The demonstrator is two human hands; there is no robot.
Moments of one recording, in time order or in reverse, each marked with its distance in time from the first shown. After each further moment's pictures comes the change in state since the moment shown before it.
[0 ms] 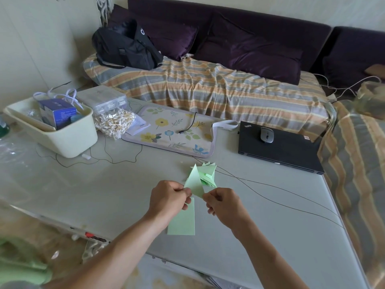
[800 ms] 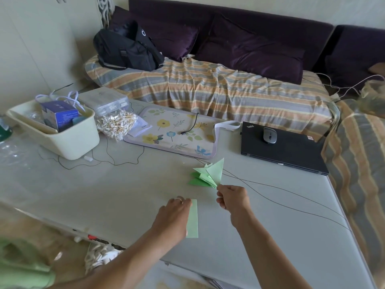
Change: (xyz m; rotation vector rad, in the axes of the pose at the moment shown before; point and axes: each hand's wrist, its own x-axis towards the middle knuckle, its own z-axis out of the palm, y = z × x) left_hand 0.010 -0.046 0.012 1.026 -0.279 0.396; right_hand 0.042 0.010 0.004 0.435 0.235 0.272
